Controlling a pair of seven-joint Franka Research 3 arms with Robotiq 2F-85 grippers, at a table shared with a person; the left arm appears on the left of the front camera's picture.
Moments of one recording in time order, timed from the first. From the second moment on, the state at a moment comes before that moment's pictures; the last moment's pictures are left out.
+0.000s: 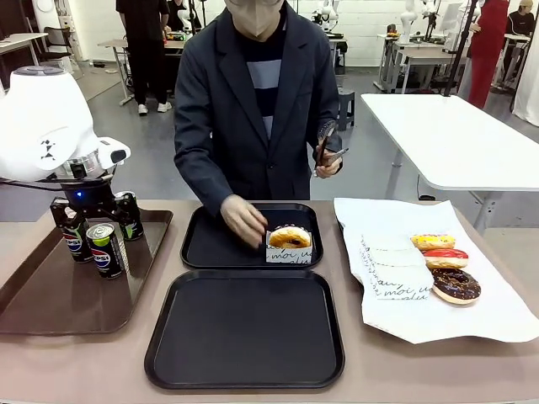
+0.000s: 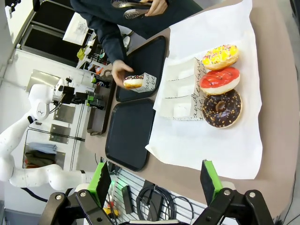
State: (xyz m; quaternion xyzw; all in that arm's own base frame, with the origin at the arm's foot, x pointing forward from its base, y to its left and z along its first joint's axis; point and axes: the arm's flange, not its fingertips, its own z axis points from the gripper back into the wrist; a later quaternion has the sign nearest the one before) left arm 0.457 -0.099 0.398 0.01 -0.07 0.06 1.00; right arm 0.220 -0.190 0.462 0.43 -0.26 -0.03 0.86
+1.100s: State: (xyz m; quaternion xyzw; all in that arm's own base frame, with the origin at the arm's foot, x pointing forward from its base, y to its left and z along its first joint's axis) left arm 0.460 -0.094 0.382 0.01 -0.05 0.06 1.00; right arm 0.220 -0.190 0.462 0.43 -0.26 -0.03 0.86
